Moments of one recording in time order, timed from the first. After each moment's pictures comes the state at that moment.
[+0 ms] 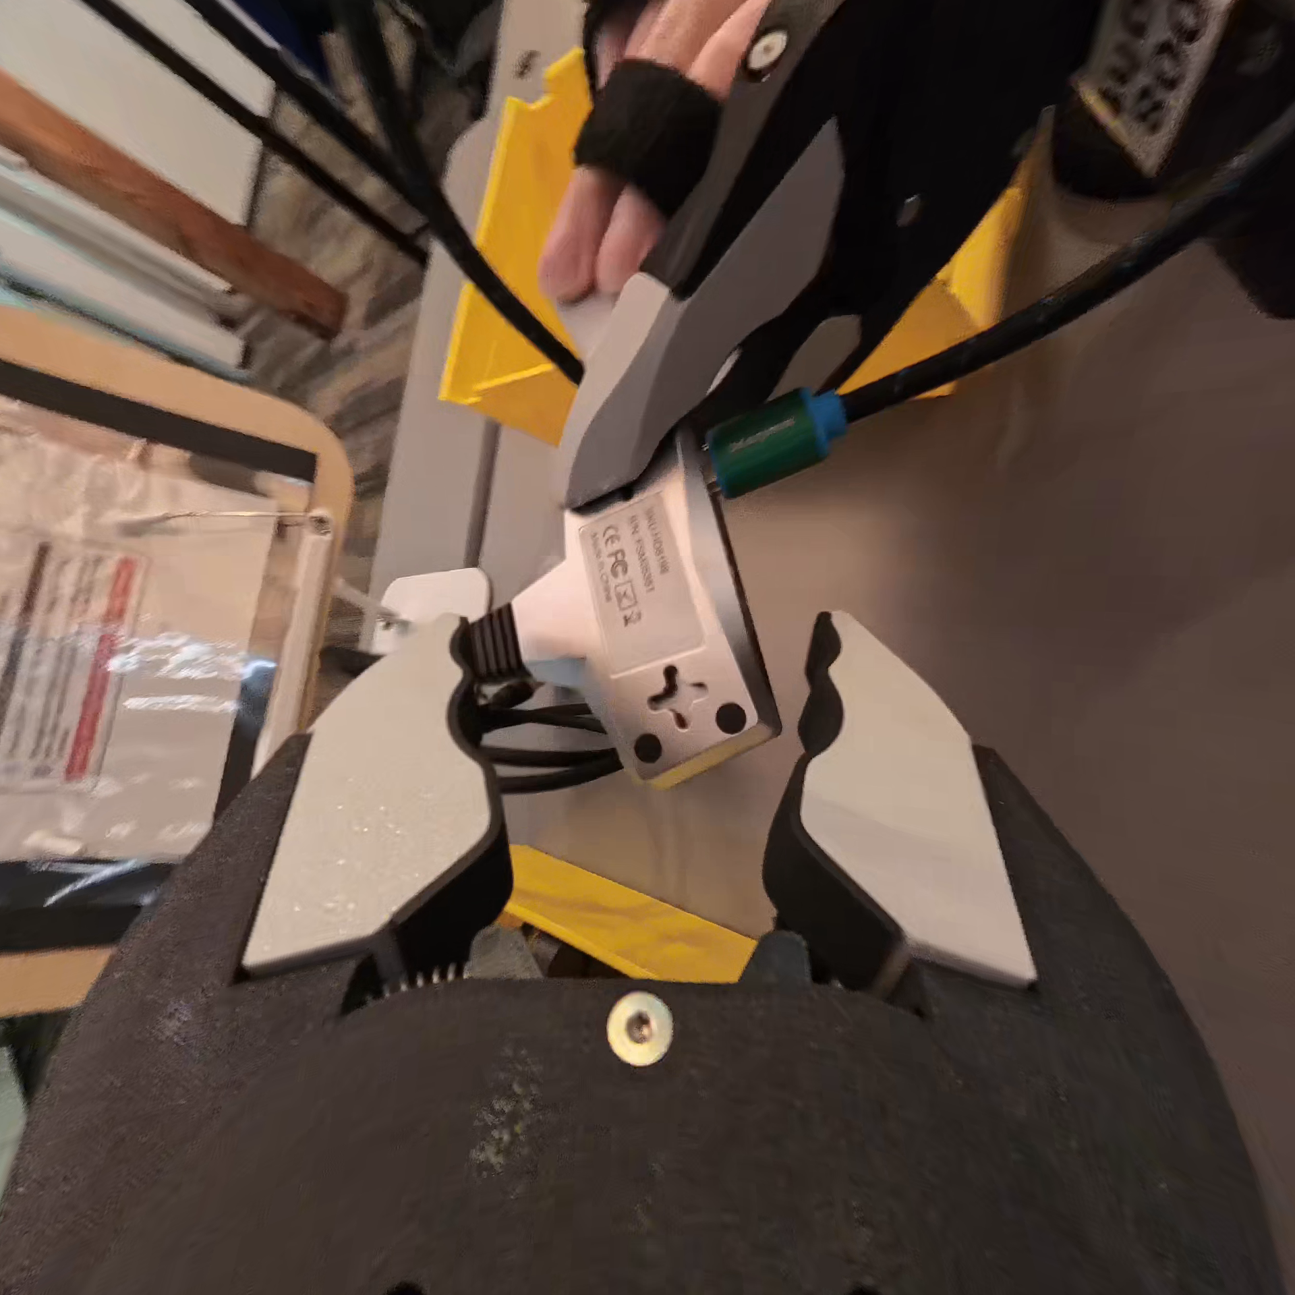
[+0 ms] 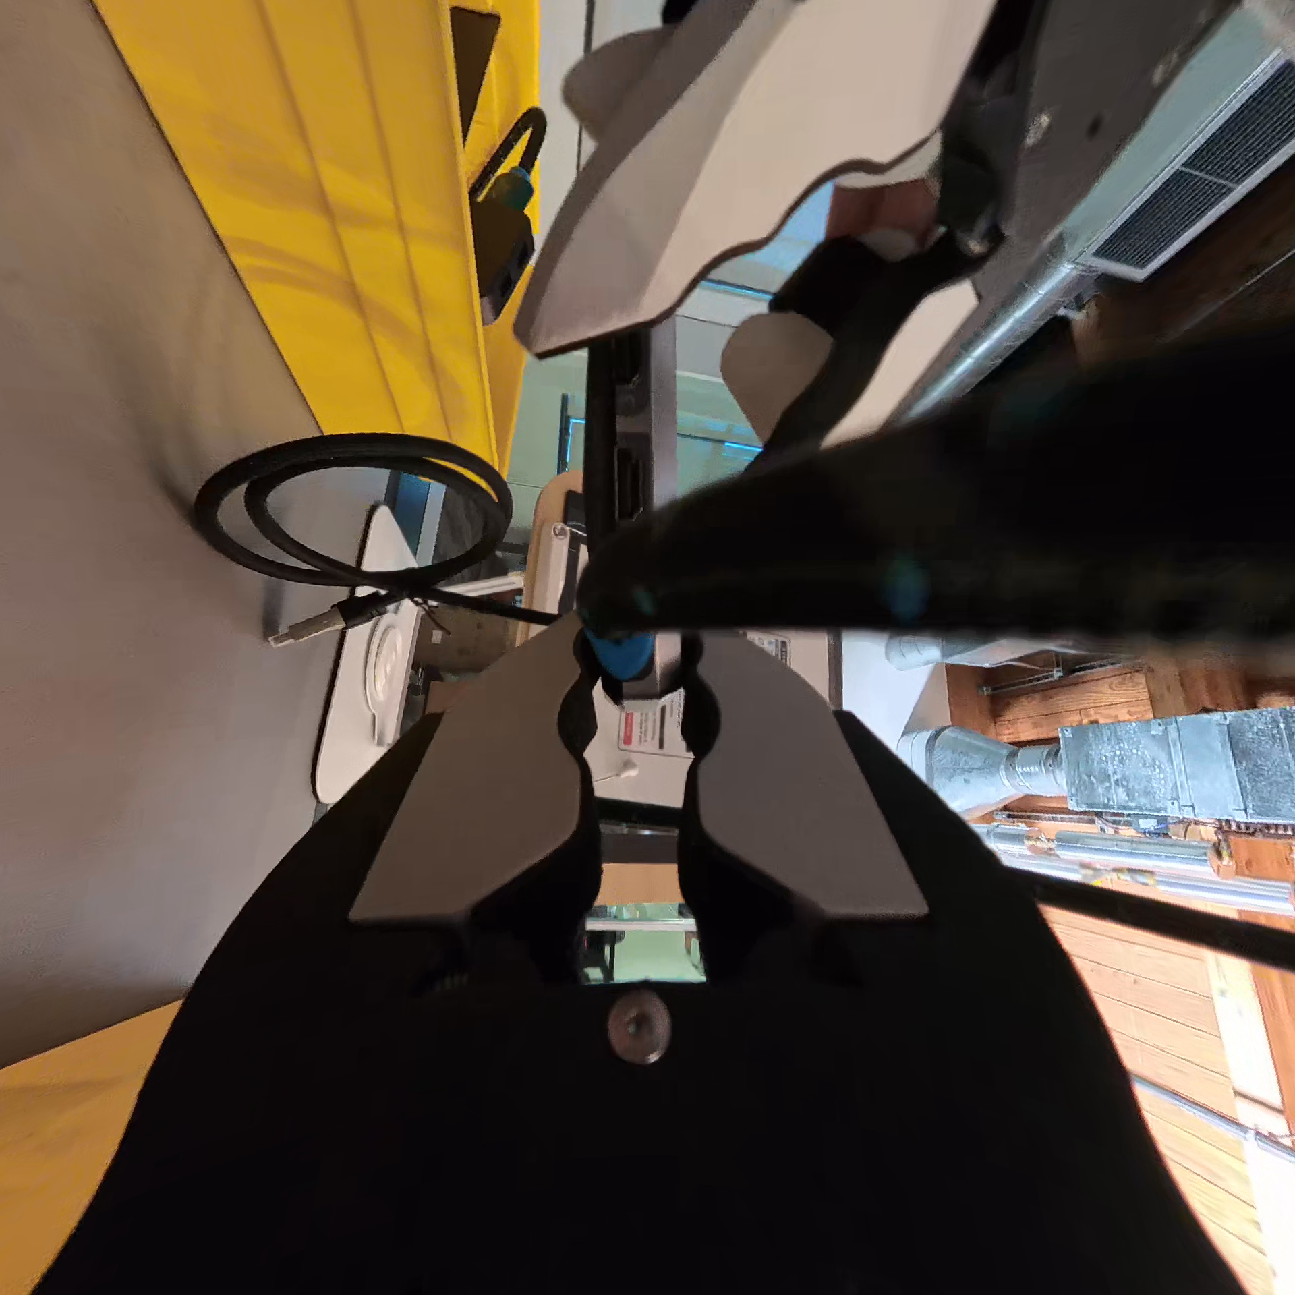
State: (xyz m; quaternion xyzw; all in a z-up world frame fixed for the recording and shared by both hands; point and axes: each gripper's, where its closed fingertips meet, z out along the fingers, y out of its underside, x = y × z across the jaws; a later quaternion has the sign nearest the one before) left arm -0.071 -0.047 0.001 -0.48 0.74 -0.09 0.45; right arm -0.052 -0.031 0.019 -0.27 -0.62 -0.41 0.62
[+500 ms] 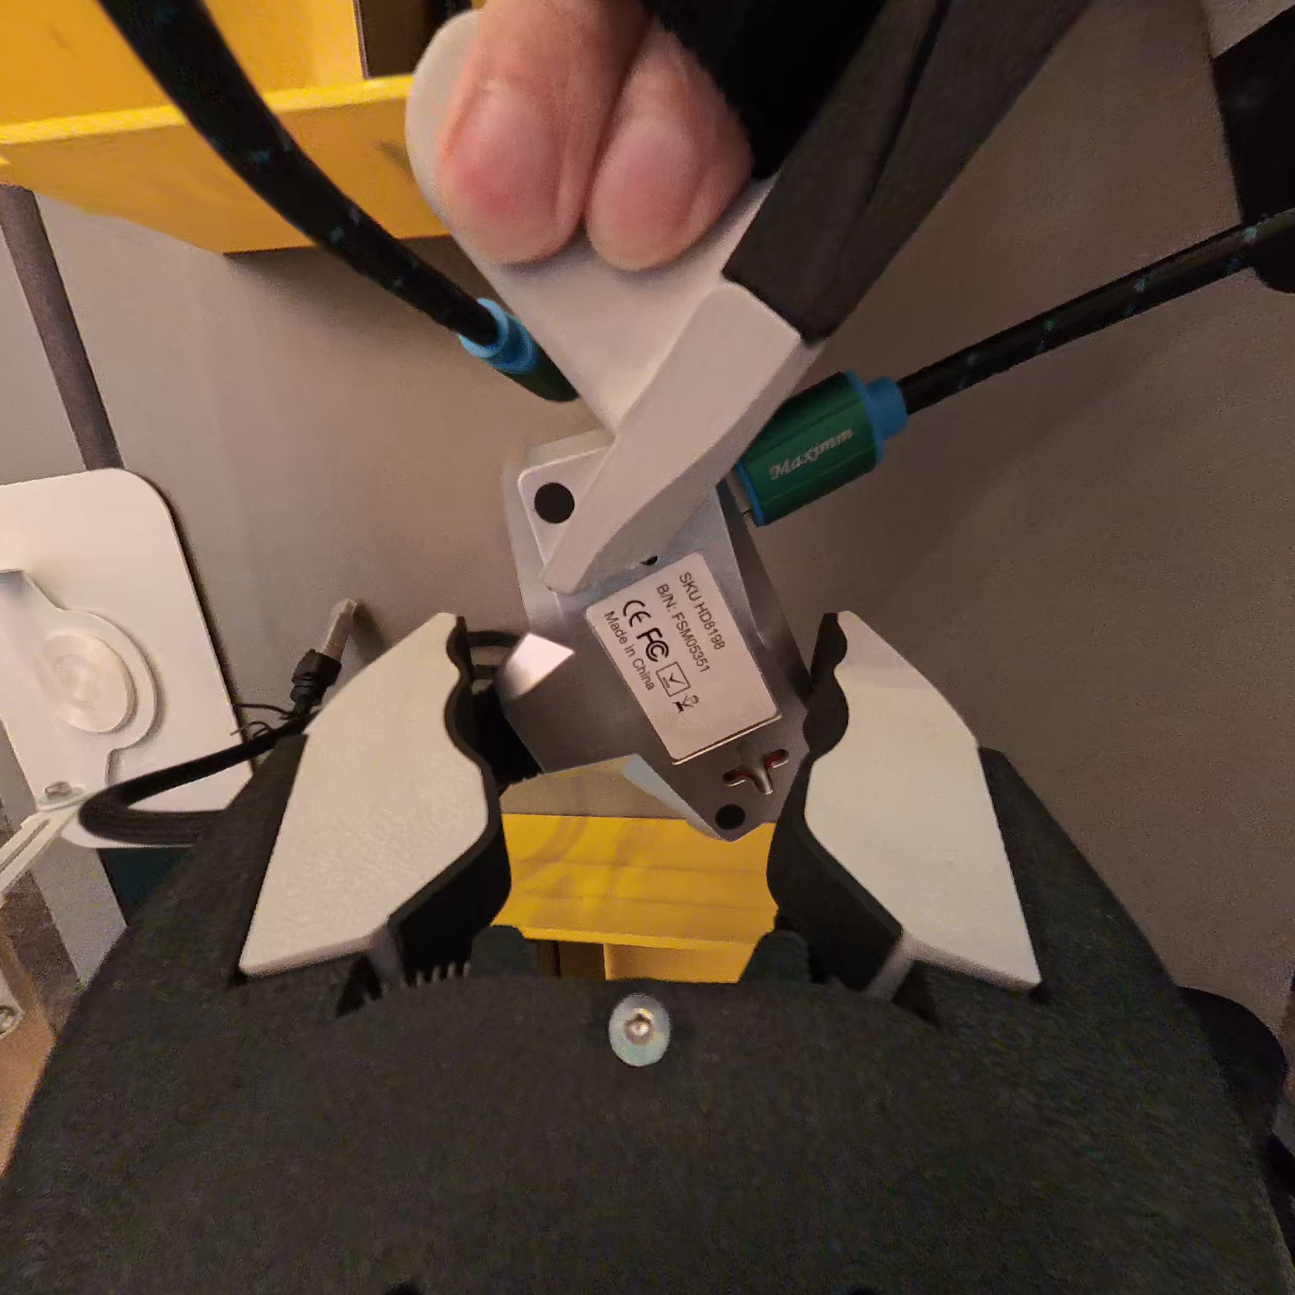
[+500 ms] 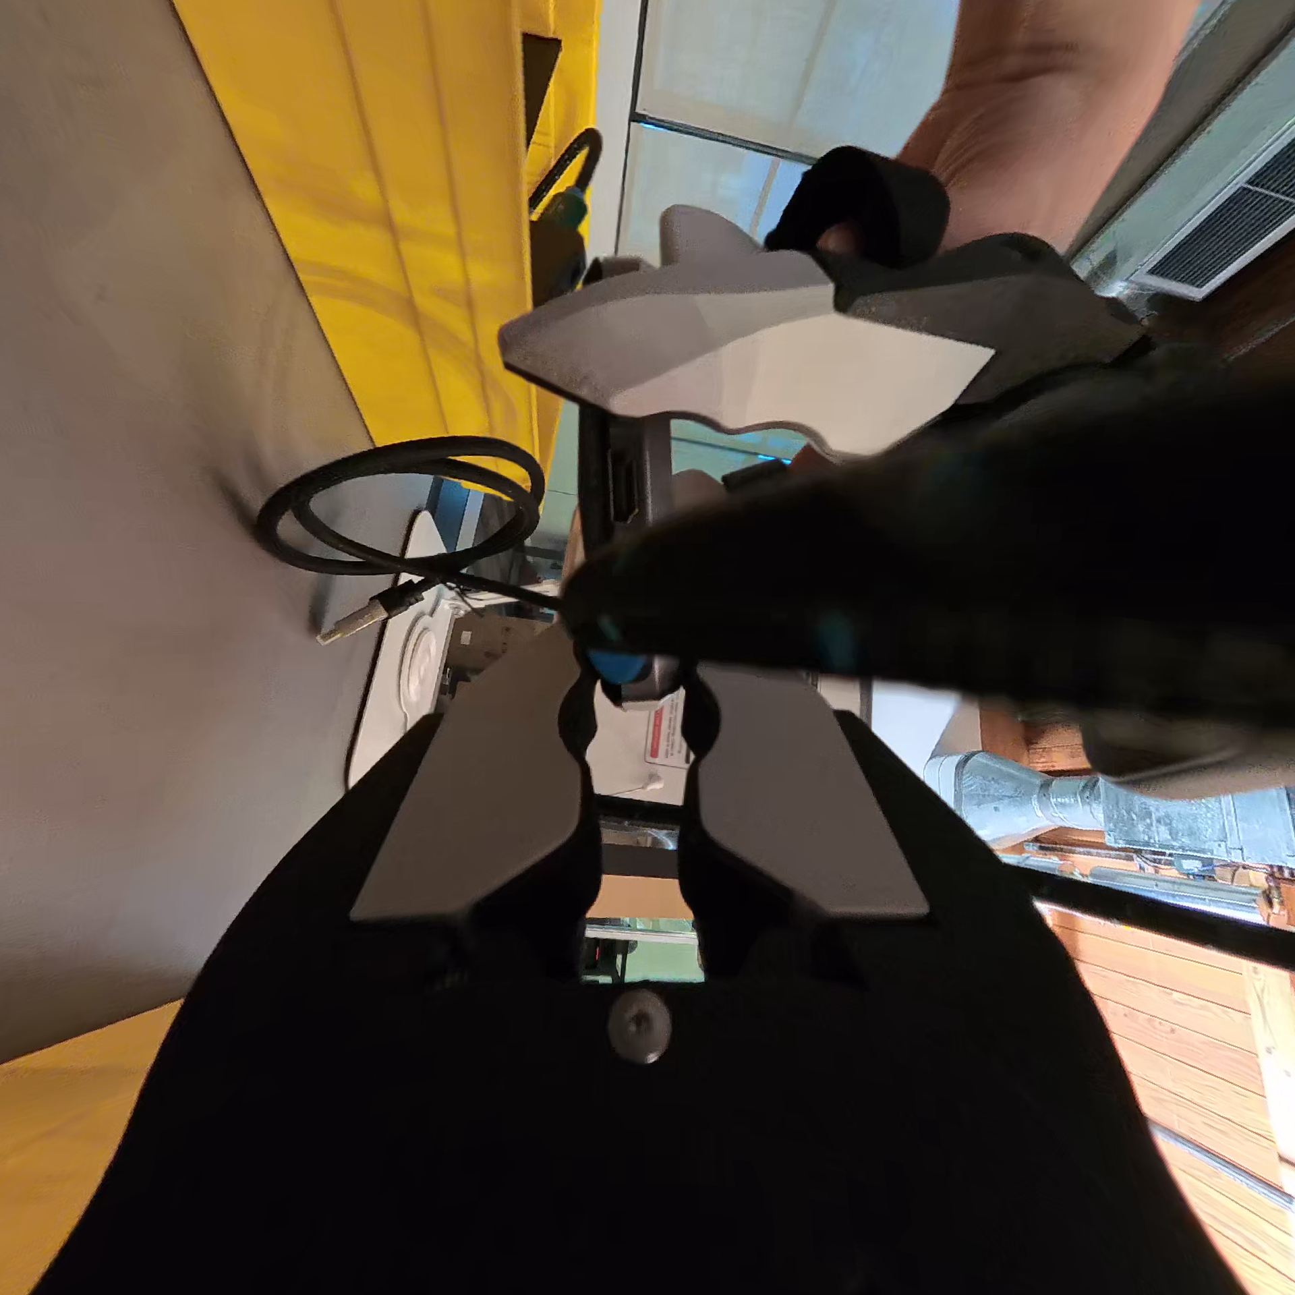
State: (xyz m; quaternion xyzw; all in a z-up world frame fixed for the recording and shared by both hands) left arm -0.065 -0.041 -0.040 -0.54 0.83 -0.09 0.14; right arm -0.056 -0.028 0.006 -0.27 -0.64 -0.40 0.60
